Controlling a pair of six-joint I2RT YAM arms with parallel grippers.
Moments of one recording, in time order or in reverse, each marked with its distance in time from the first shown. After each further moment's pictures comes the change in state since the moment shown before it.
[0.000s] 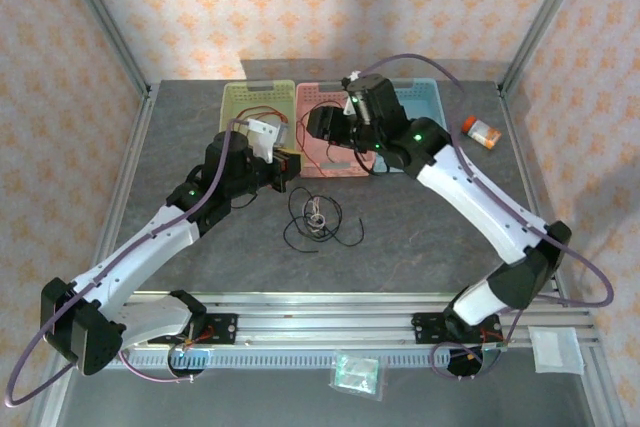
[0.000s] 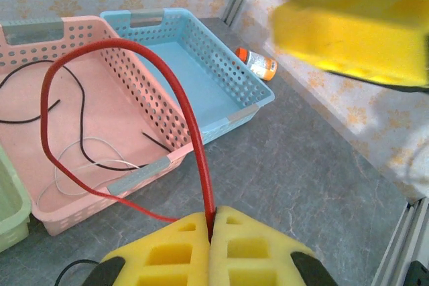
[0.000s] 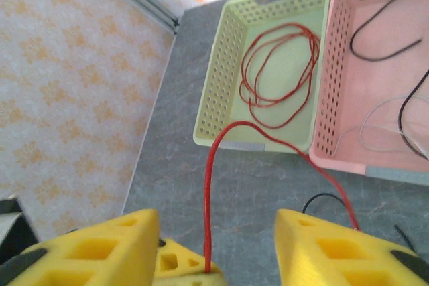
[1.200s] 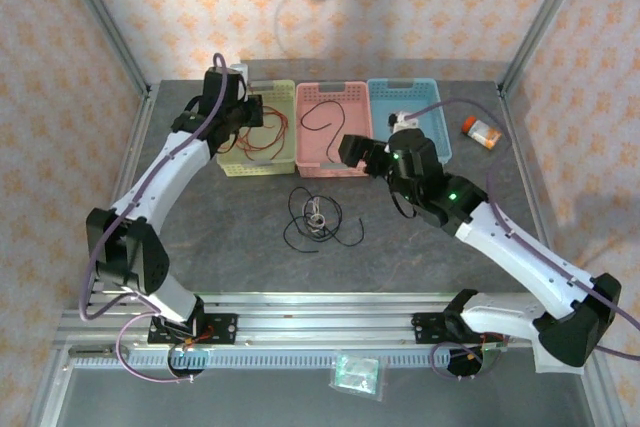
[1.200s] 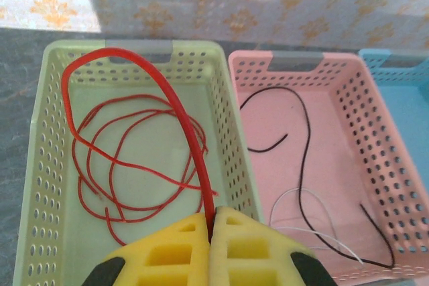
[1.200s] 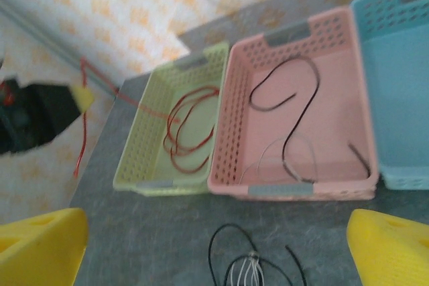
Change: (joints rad) left arm 0.278 0.467 0.508 -0.319 -0.306 0.035; right arm -0.005 -0.372 -0.569 0.289 0.250 -0.072
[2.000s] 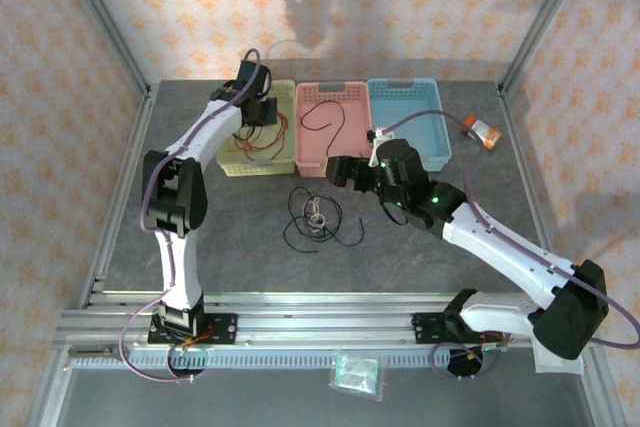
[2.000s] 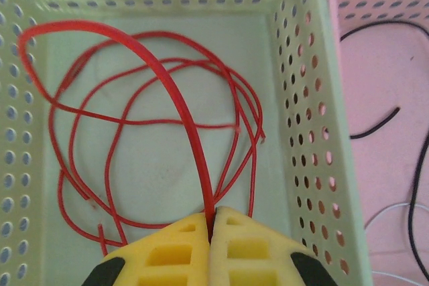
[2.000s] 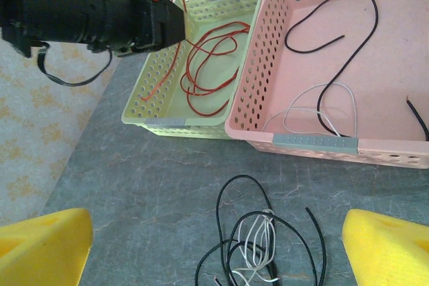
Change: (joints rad) left arm 0.018 0.481 0.367 -0.196 -0.050 0.003; right arm 0.000 0.049 -0.103 0.103 -0.161 -0.055
